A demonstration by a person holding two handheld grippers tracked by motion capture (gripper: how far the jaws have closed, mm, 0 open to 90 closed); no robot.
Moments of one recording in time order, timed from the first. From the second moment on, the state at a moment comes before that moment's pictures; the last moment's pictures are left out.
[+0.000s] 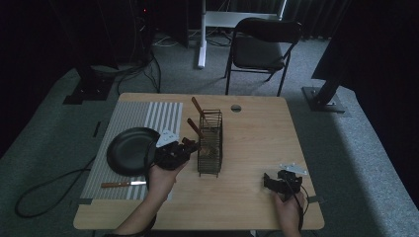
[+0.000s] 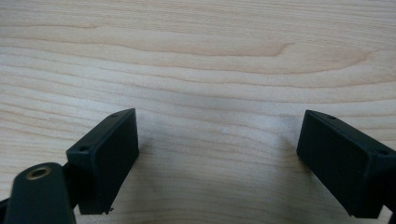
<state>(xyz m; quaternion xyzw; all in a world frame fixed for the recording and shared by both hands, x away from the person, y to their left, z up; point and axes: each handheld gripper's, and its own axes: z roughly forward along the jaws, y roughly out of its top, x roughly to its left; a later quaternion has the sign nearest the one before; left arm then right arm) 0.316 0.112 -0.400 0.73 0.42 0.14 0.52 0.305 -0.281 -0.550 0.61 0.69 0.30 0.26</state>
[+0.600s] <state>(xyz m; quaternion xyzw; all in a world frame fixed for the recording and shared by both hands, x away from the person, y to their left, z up) 0.333 0.127 -0.340 0.71 0.41 0.17 0.55 0.305 -0.281 -0.550 0.61 0.69 0.30 0.26</state>
